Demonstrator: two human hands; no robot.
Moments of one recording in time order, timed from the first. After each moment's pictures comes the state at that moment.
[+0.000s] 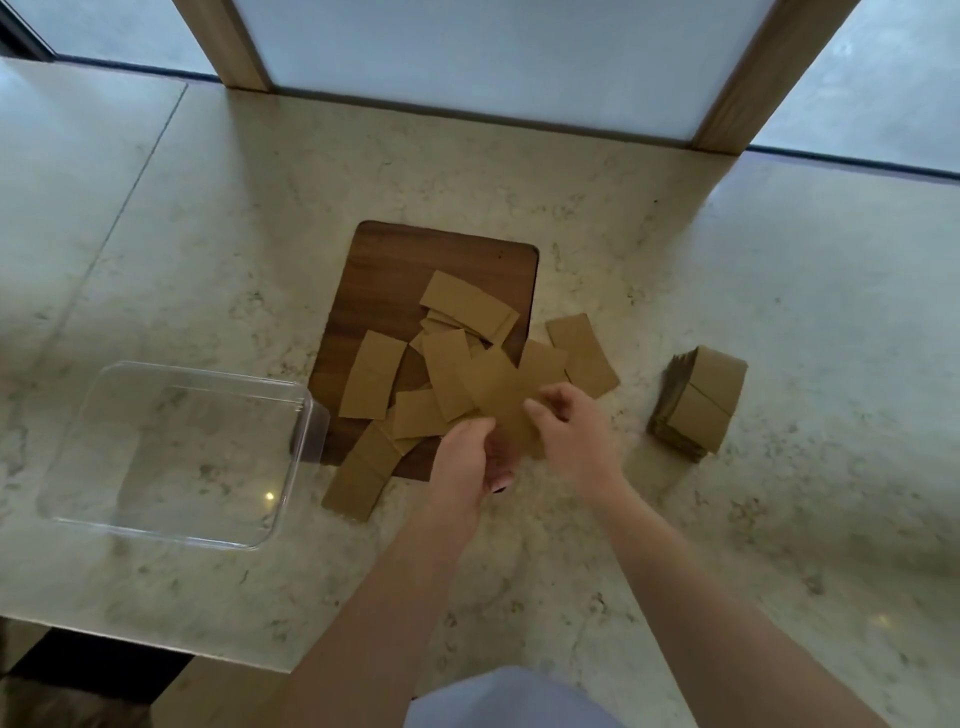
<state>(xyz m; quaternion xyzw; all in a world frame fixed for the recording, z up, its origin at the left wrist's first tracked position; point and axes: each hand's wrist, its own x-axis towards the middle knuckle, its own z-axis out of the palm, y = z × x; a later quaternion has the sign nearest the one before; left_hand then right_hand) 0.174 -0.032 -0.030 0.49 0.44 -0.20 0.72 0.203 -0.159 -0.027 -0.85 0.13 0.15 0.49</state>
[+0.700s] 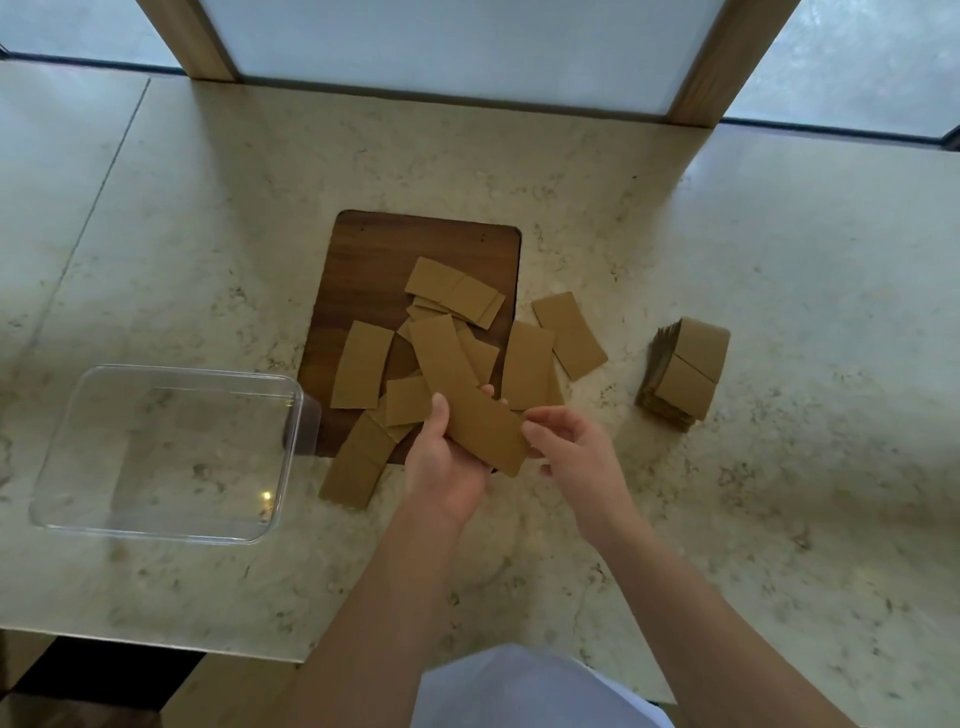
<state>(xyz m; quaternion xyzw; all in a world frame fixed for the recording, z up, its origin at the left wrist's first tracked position) 0.158 -0.020 -0.030 0.26 0.42 -0.15 0.86 0.152 -0.165 -0.006 -0.70 0.25 0.21 0.64</state>
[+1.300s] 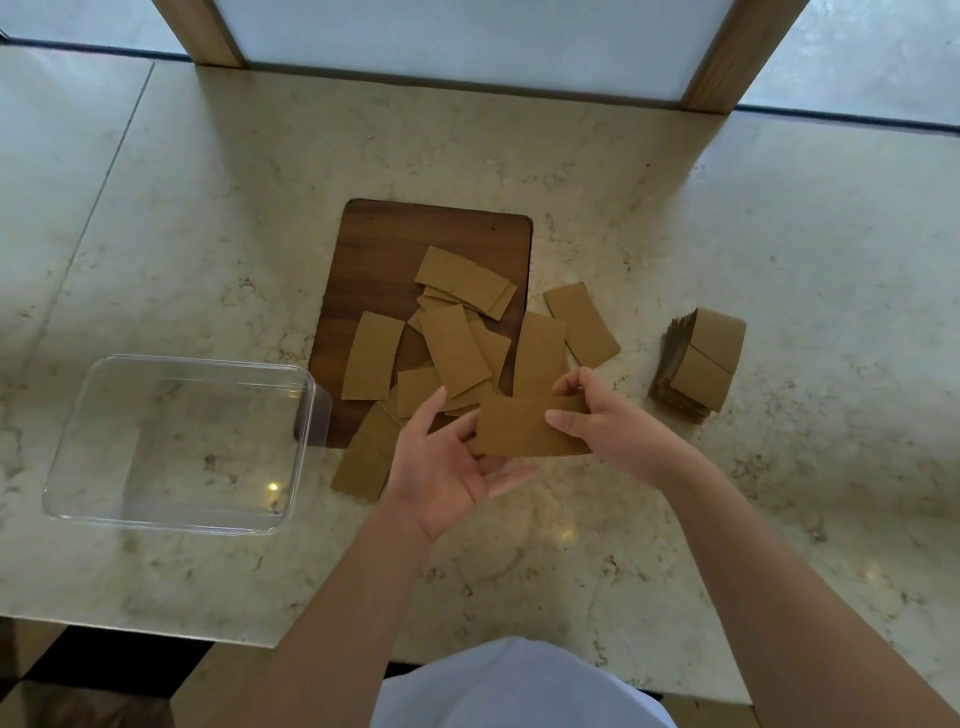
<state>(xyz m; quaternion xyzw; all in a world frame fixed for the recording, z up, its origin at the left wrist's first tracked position) 0.140 0.018 -0.032 0.20 0.33 -0.33 0.86 0.192 -0.202 -0.001 -0.77 0.09 0.39 0.51</state>
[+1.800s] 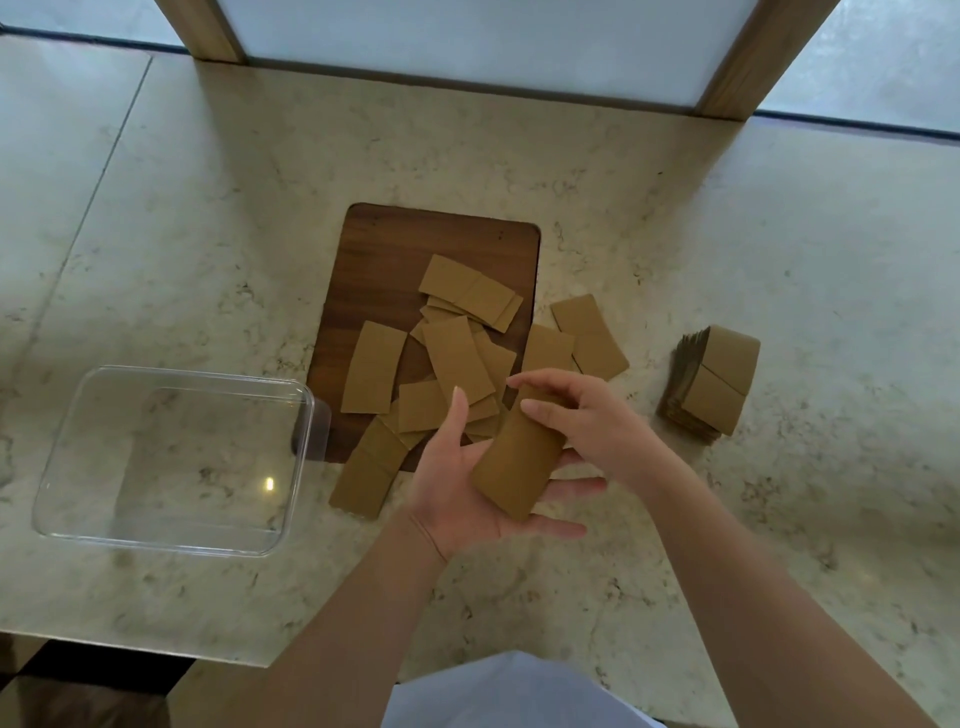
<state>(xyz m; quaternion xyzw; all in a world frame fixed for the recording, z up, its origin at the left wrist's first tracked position) 0.154 0.004 -0.026 0.04 0.11 -0.49 0.87 0.212 -0.170 0.010 -0.71 0.07 0.33 0.61</state>
